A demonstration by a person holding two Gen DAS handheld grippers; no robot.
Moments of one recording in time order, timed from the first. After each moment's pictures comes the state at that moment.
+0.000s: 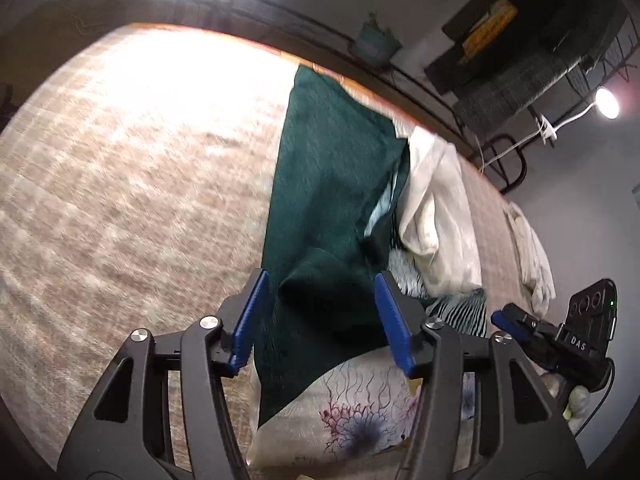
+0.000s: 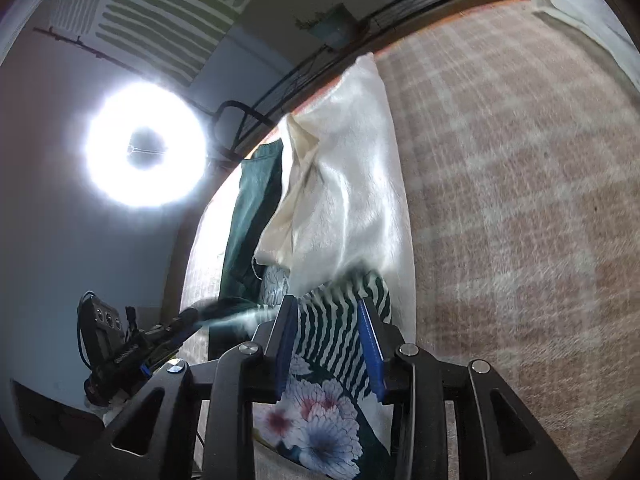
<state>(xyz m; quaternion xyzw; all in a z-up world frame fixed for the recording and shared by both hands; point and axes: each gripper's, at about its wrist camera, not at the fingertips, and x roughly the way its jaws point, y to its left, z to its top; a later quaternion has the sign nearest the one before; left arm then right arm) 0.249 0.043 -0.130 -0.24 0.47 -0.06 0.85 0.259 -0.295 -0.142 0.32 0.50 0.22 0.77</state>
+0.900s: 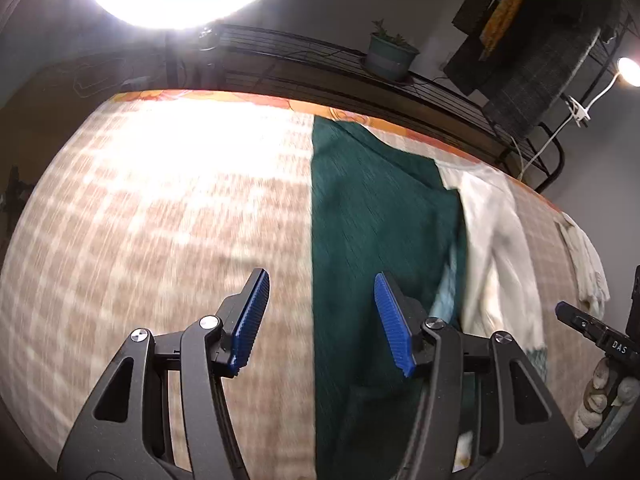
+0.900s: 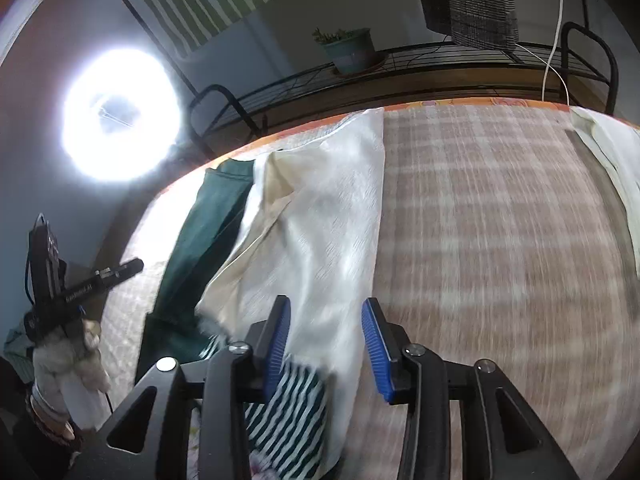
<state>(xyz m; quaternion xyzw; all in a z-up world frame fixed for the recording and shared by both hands) 0.348 0.055 -0.134 -0.13 0.47 -0.02 0.87 0.328 -0.285 -0.125 0.15 0.50 0.18 0.83</state>
